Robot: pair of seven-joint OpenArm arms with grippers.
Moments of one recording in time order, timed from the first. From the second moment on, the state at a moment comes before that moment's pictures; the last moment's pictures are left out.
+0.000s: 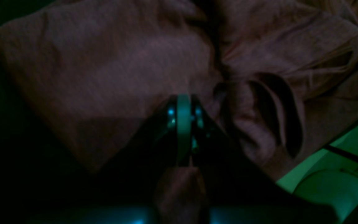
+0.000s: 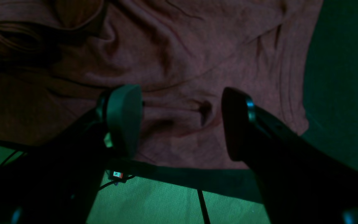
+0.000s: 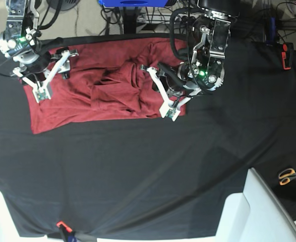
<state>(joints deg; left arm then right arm) 8.4 -1.8 6.2 87.6 -11.9 -17.4 54.0 -23.9 1.9 12.7 102.6 -0.6 25.1 -44.0</state>
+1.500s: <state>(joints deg) 7.0 -3.1 26.8 90.6 -12.8 -9.7 59.1 -23.6 1.9 12.7 102.6 -0.4 25.1 -44.0</state>
